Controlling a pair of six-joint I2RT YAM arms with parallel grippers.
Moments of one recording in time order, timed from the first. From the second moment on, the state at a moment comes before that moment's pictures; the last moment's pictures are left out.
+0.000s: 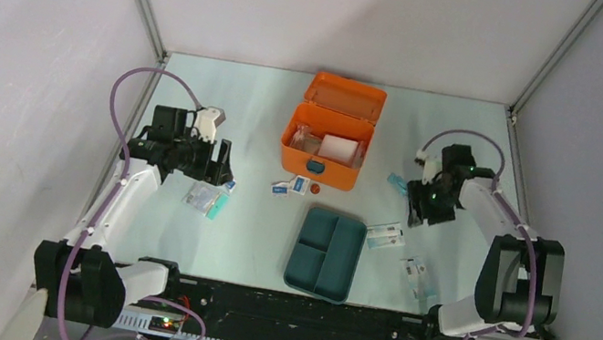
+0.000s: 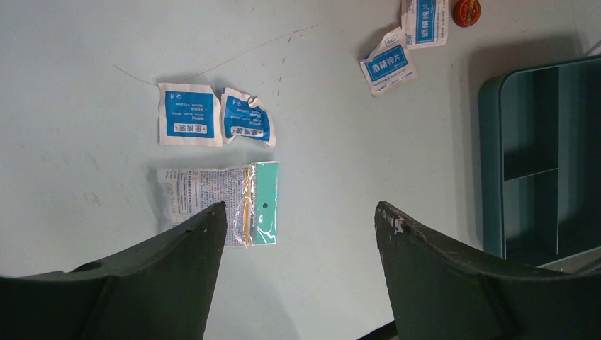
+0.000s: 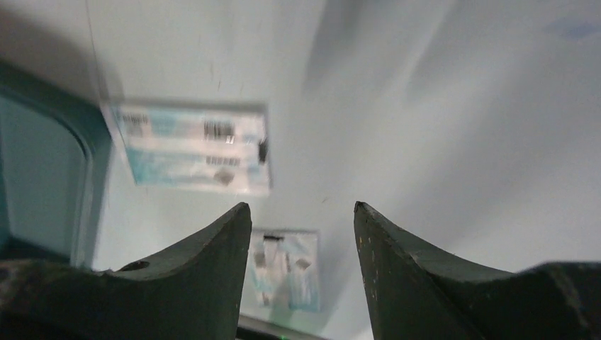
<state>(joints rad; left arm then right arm) -0.02 1.13 0.90 -0.67 0.38 0.11 0.06 1.52 1.06 -0.78 -0.18 -0.19</state>
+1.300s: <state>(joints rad) -0.02 1.17 0.91 -0.67 0.39 0.11 0.32 1.53 0.76 -0.93 0.04 -0.46</state>
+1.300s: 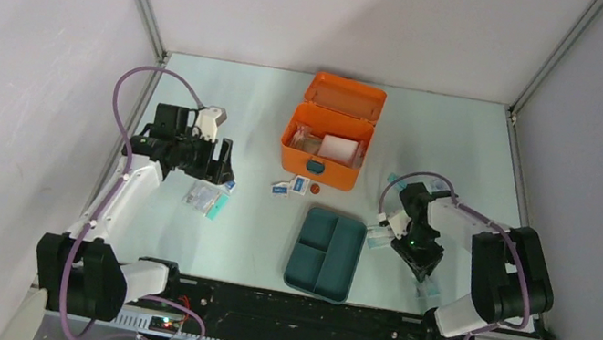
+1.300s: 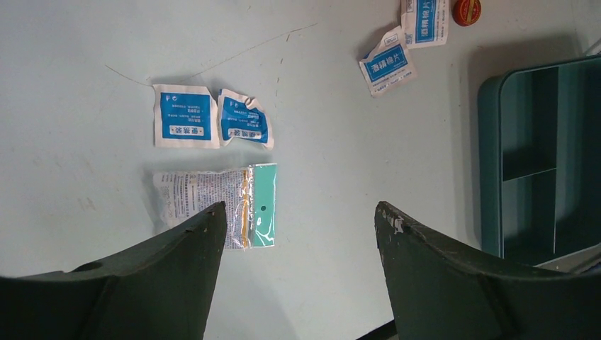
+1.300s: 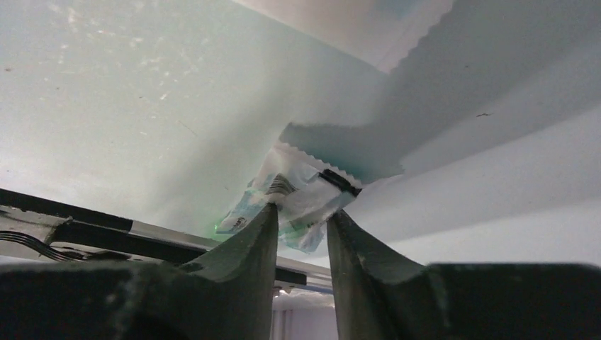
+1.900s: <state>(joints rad) -0.02 1.17 0.91 -0.67 0.40 0.11 0.38 1.29 0.90 -0.88 0.12 -0.48</state>
